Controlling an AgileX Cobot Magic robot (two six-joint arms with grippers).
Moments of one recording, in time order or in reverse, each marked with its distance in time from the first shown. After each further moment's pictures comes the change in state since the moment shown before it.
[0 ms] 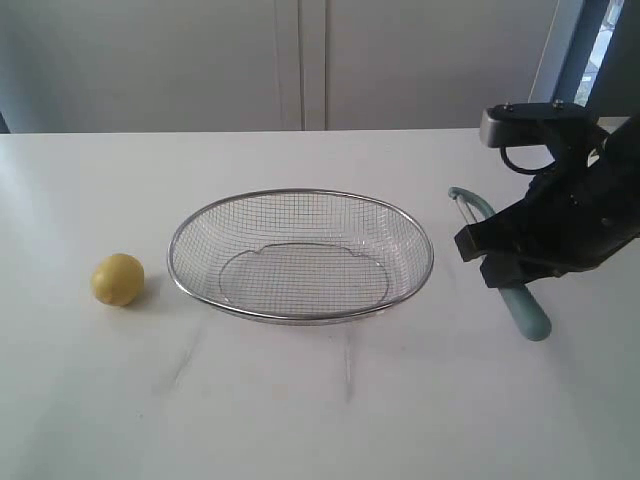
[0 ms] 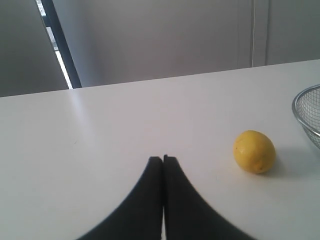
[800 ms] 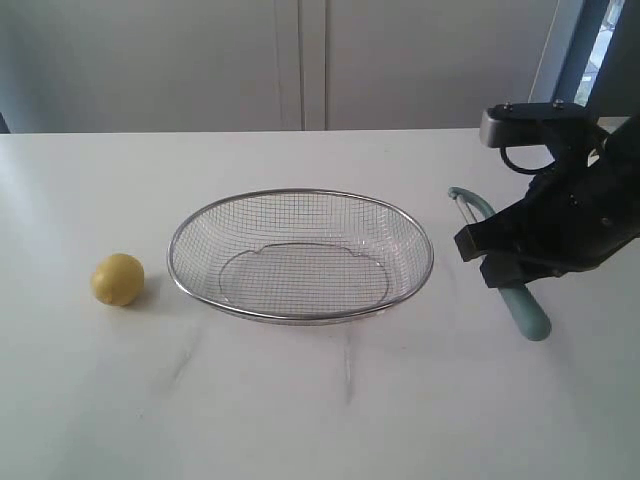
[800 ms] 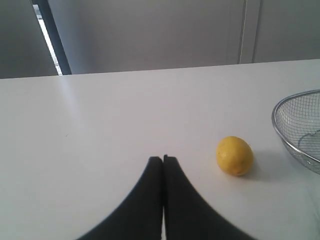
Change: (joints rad) left arm 0.000 0.095 -0.251 0.000 0.260 -0.063; right arm 0.000 0.000 0.000 0.000 0.000 0.000
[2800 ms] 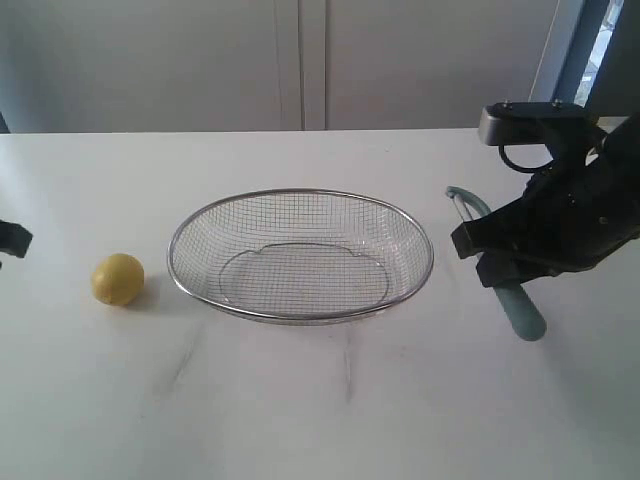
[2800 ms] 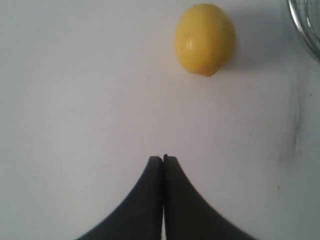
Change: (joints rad) left arm -0.129 1.200 -0.679 0.000 0.416 -0.005; right arm 0.000 0.000 0.000 0.022 -0.002 0.000
